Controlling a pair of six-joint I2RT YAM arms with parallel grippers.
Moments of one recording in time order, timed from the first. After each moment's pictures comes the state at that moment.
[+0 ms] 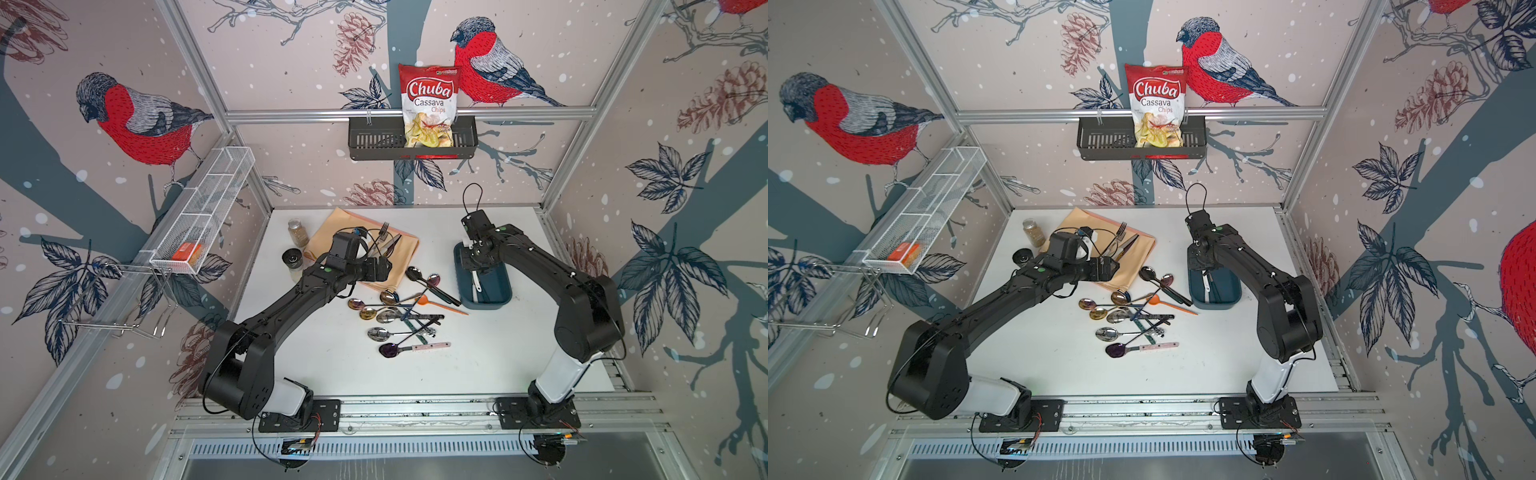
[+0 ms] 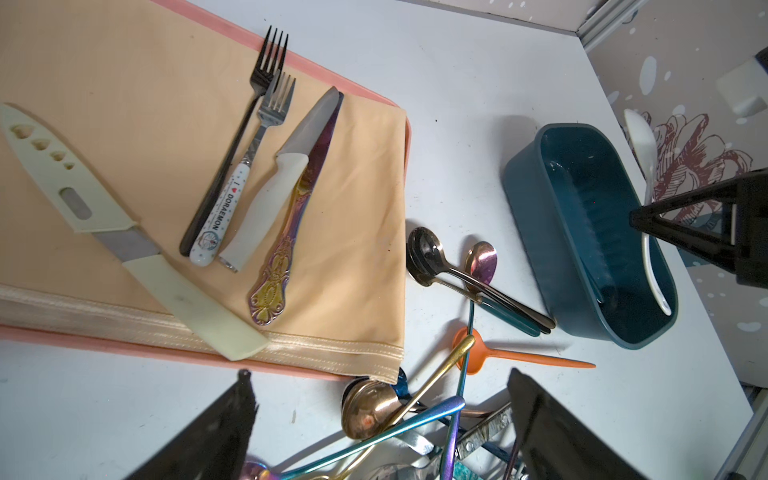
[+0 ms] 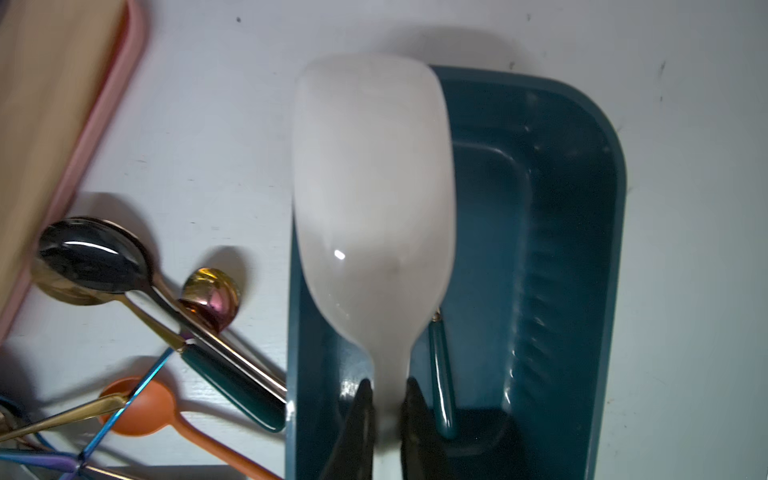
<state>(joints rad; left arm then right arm) -0.42 1.44 0.98 -0.28 0.23 -0.33 0.43 1.75 1.39 -0.87 0.17 0.27</state>
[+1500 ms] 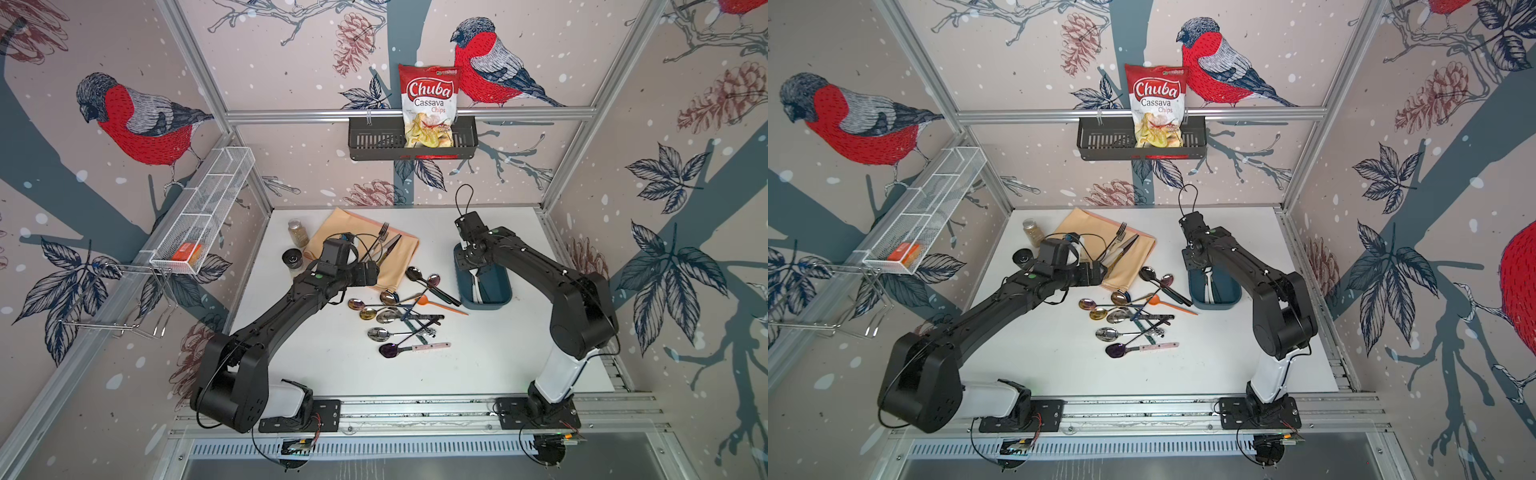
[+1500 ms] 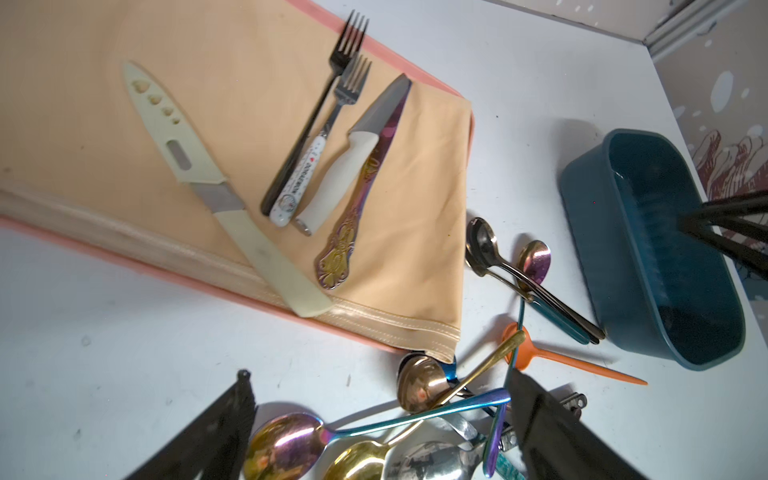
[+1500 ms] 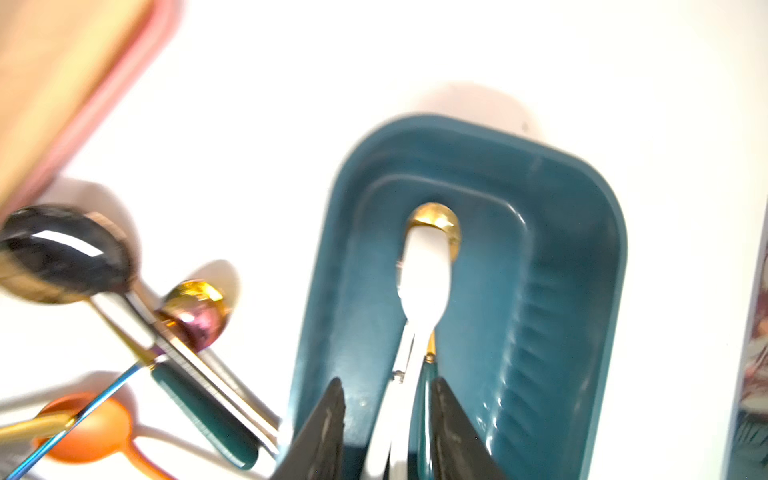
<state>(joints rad) -0.32 1.34 0.87 -0.30 0.19 -0.38 0.50 1.79 1.43 -0.79 0.23 0.08</state>
